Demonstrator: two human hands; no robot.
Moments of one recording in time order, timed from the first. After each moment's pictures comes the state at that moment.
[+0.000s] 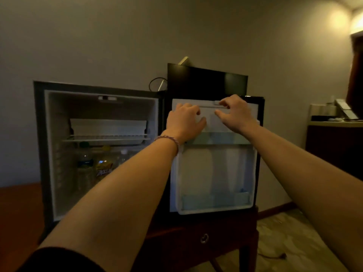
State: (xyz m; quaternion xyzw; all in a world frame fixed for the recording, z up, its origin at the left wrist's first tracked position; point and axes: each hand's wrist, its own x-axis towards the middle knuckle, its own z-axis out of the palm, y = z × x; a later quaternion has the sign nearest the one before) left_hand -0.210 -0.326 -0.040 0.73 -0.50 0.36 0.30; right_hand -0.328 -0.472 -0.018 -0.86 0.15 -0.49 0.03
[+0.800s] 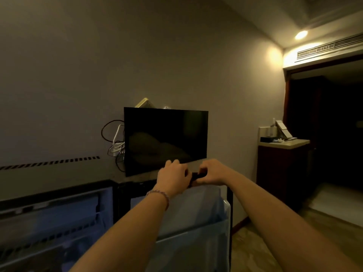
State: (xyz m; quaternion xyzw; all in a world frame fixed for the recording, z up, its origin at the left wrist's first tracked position) left_hand -0.173 -0.459 0.092 0.78 -0.55 0.19 0.21; right_hand -0.308 -0.581 0.115 -0.95 0.27 -0.17 0.07
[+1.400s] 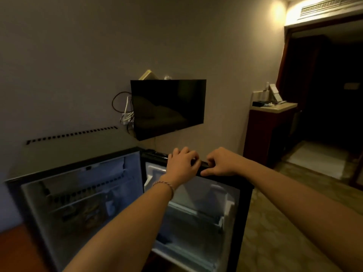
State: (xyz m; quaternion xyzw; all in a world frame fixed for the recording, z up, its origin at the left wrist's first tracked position) left_hand -0.235 -0.315 0.085 0.73 -0.61 0.13 0.28; right_hand -0.392 -0.398 0.139 -0.96 0.26 -0.06 0.01
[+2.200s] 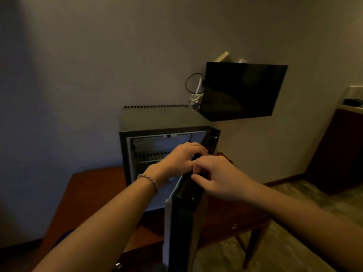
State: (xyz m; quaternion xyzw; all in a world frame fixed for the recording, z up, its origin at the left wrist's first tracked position) left_hand -0.128 -0.094 0.095 0.69 -0.65 0.00 0.33; right_hand -0.304 -0.169 0.126 -0.98 -0.01 -0.17 0.14
